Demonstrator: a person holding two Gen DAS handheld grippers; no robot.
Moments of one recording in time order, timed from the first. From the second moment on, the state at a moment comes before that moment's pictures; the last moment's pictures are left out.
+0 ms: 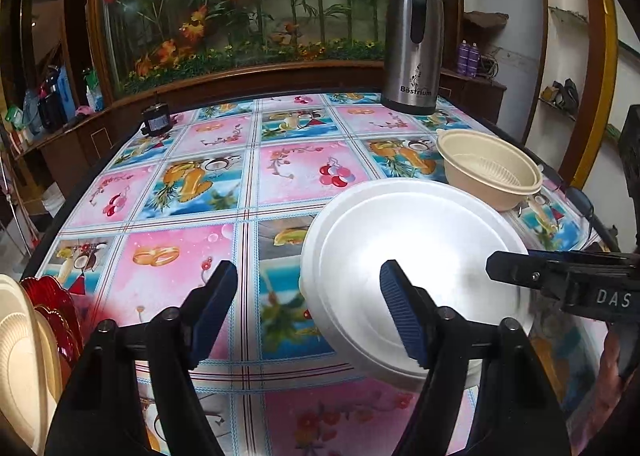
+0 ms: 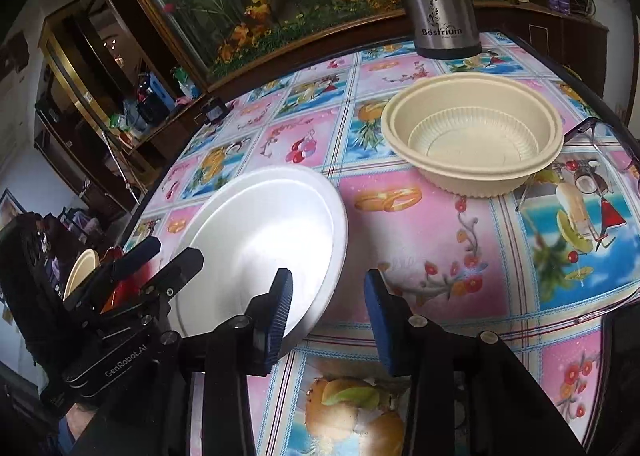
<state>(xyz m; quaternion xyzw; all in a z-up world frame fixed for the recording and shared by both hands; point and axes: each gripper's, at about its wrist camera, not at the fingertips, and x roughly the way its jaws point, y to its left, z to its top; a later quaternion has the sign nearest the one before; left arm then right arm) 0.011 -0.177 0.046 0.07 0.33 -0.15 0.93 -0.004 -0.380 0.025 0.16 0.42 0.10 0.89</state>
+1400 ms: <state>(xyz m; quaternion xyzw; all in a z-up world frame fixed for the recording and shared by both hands) 0.022 -0.171 0.030 0.03 0.38 -0.18 0.91 -0.006 -0.370 0.024 0.17 0.43 0.13 0.88</state>
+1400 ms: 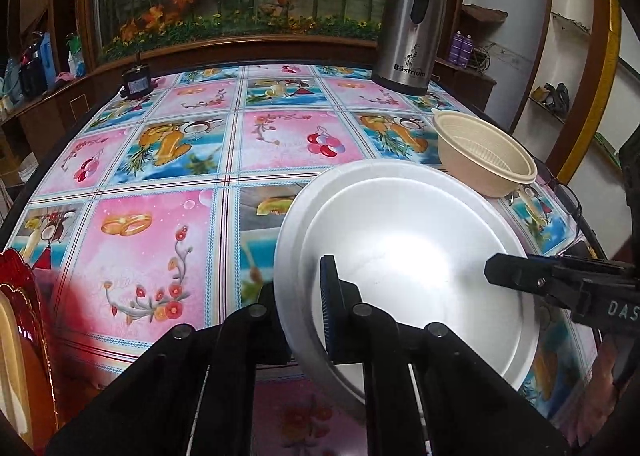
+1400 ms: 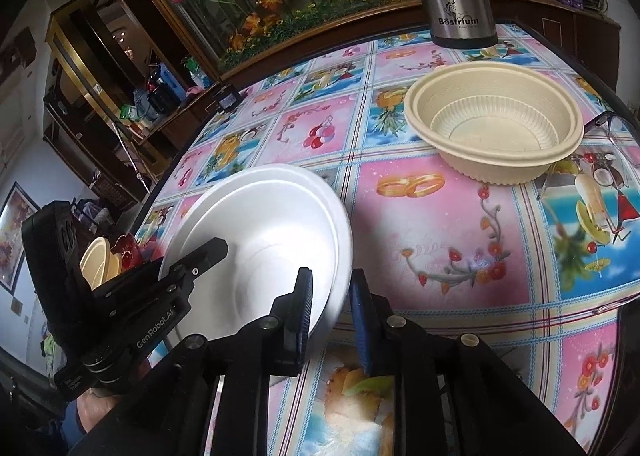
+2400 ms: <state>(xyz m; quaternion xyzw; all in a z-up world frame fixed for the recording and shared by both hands) -0.026 -0.172 0.061 0.10 0.34 -0.11 0.93 -0.045 -0.339 0.055 0.08 0.36 0.11 0.92</state>
